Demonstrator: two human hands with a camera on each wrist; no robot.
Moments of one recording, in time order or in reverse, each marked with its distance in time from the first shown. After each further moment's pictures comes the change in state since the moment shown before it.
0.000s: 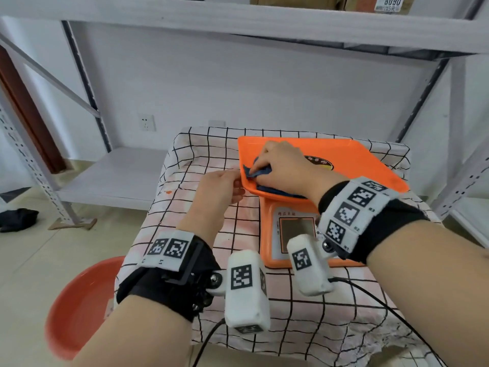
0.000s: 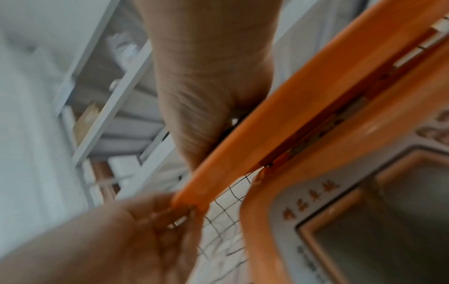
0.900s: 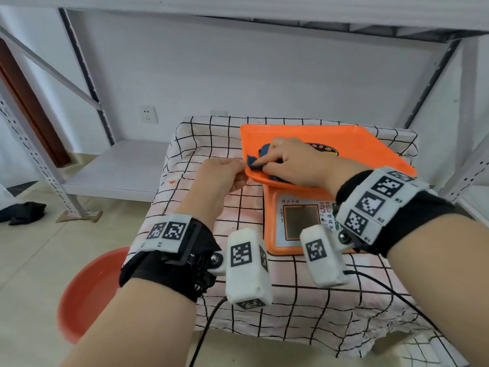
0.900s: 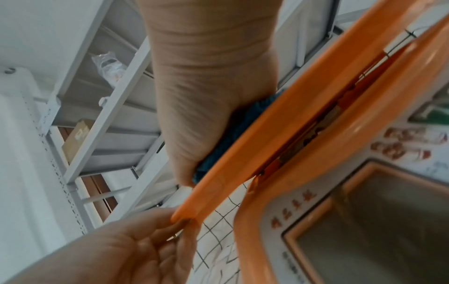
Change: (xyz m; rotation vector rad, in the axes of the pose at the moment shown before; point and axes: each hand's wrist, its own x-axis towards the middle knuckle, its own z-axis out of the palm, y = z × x) left_hand 0.007 -0.004 -0.008 0.037 -0.080 0.040; right_hand -0.017 0.005 -0.004 0.168 -0.147 0.007
